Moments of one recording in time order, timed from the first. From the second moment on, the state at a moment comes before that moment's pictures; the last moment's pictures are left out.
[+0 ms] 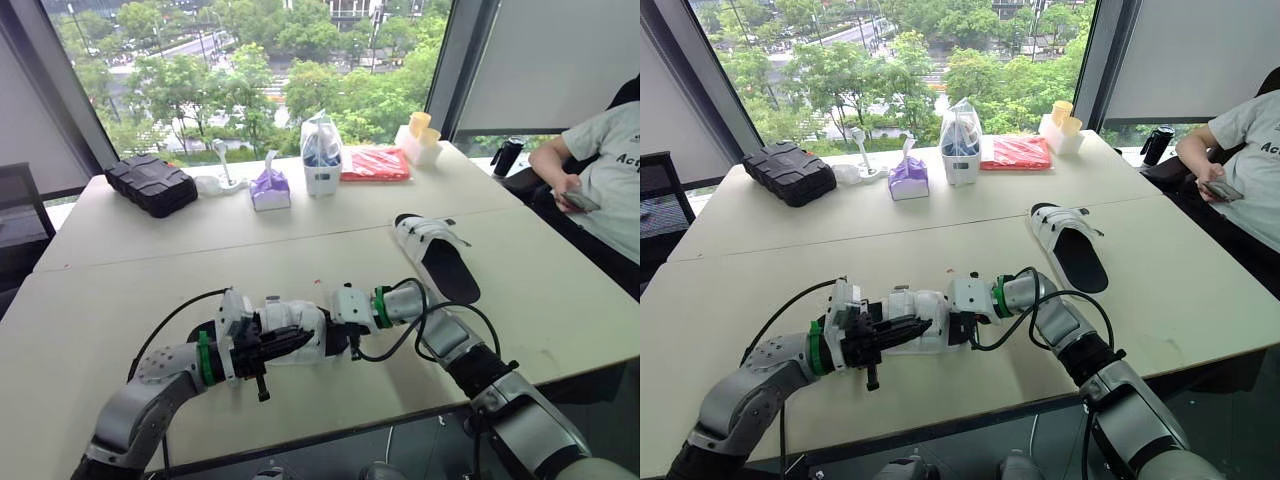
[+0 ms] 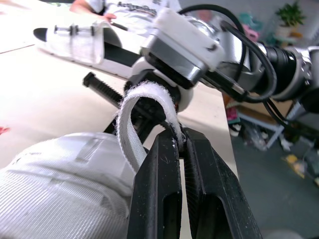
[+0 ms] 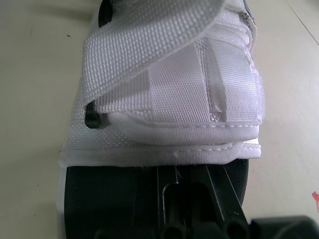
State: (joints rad) left arm -0.07 0.50 -0.05 -0.35 -0.66 0.46 -0.86; right arm -0.68 -0.40 0.47 0.41 -0.06 -0.16 1.10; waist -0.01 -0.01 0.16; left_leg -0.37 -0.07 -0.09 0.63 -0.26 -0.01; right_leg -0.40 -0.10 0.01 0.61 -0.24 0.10
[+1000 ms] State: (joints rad) left arm -0.32 0.25 0.28 -0.23 -1.26 0.93 -0.17; right arm -0.71 -0.39 0.47 0.47 -0.06 -0.20 1.09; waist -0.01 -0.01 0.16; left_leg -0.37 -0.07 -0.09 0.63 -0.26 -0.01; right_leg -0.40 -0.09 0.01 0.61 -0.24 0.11
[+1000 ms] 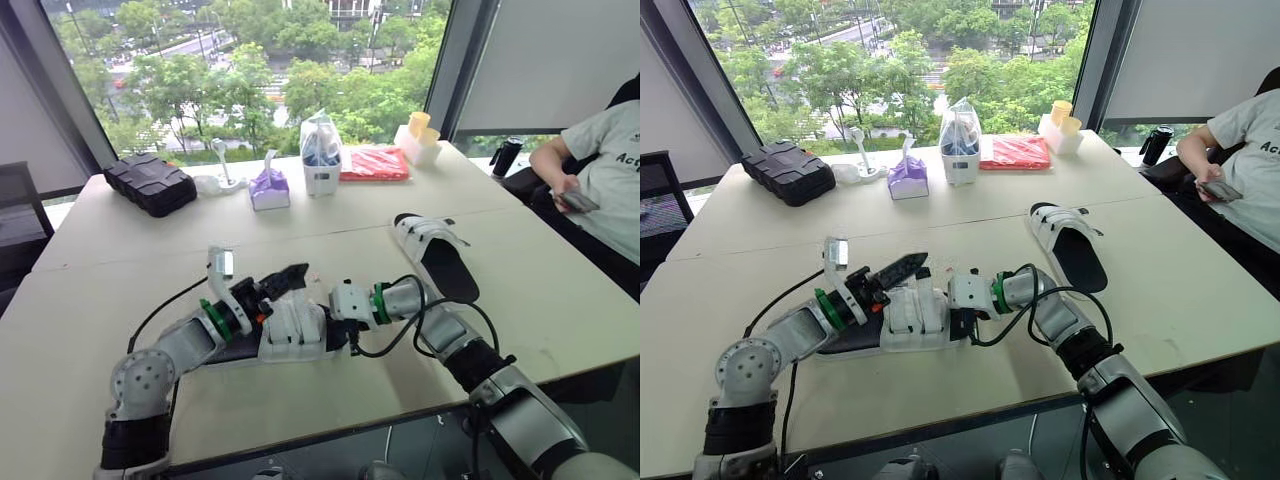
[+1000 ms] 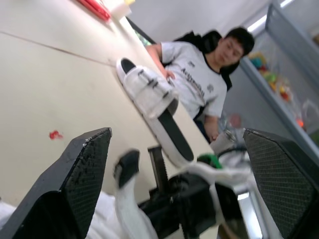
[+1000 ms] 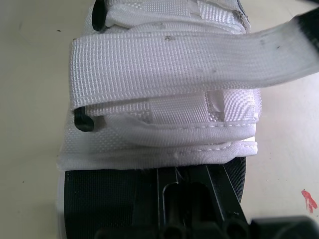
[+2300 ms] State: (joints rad) left arm -0.81 0.57 -0.25 0.39 -0.41 0.54 -1.28; right arm -0.72 -0.38 0.46 0.49 -0.07 -0.21 1.08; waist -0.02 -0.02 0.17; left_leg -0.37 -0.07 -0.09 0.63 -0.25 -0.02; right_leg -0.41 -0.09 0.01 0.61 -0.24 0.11
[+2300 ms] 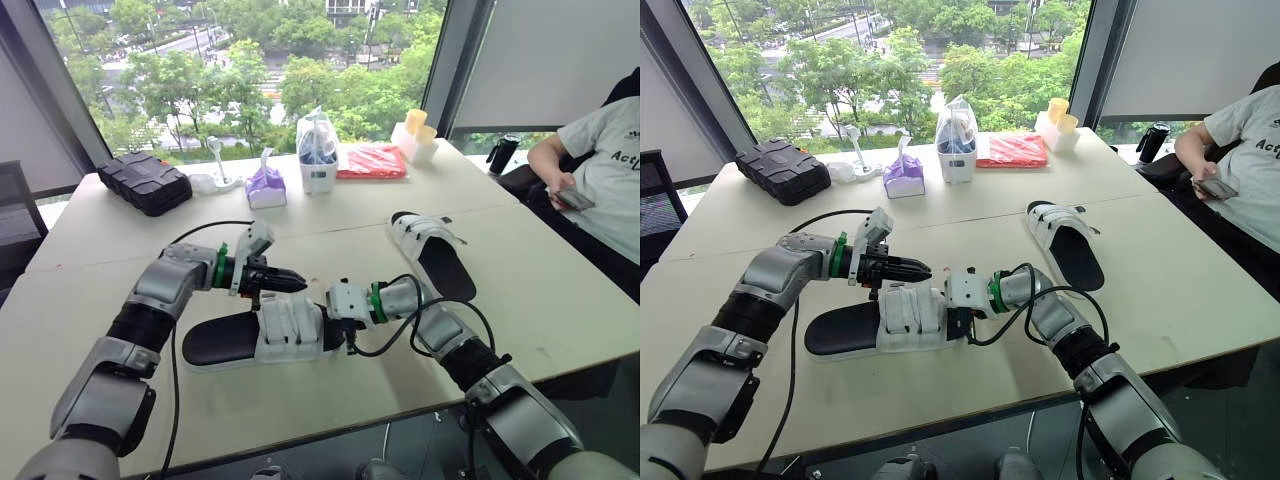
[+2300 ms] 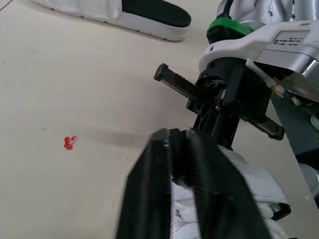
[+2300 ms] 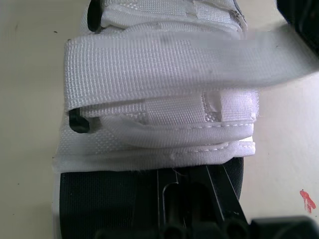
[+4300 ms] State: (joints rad) left arm -0.71 0.45 -0.08 0.49 -0.37 0.70 -1.02; right arm -0.67 -0.42 0.44 0.39 -0.09 -0.16 1.07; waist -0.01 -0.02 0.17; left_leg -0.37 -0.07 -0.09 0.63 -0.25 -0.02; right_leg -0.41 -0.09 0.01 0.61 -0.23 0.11
